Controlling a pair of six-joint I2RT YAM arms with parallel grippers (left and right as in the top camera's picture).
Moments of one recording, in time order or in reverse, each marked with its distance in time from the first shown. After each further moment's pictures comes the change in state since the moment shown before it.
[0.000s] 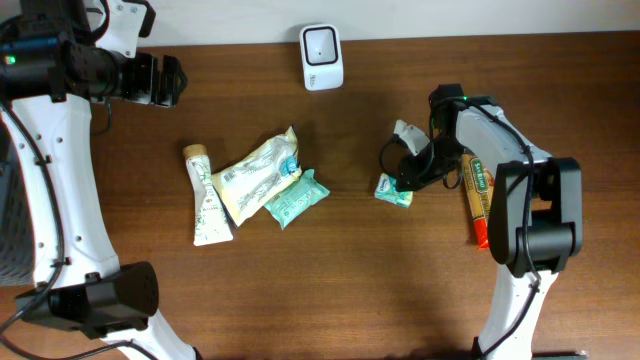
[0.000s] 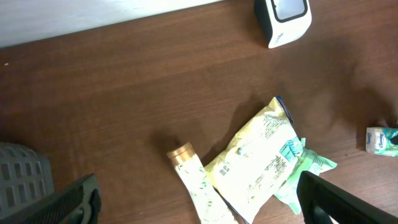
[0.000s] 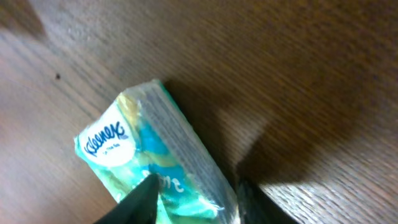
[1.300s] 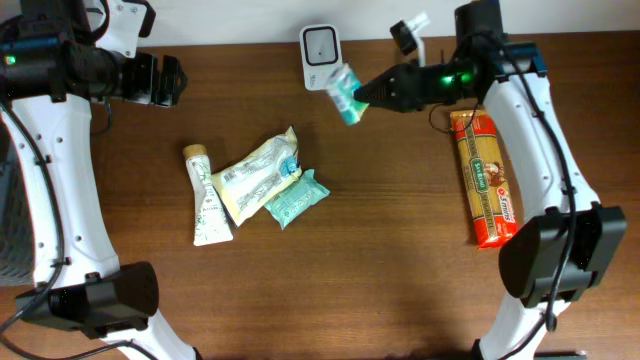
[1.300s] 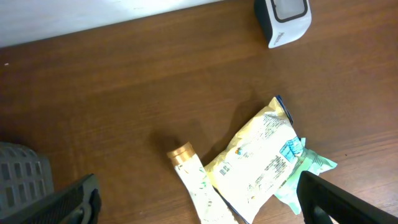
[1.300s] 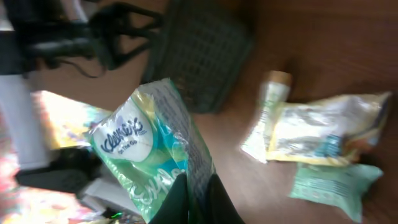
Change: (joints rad) left arm 0.000 0.000 0.000 0.000 0.000 0.000; right arm 0.040 -0.185 0.373 0.000 -0.811 0.490
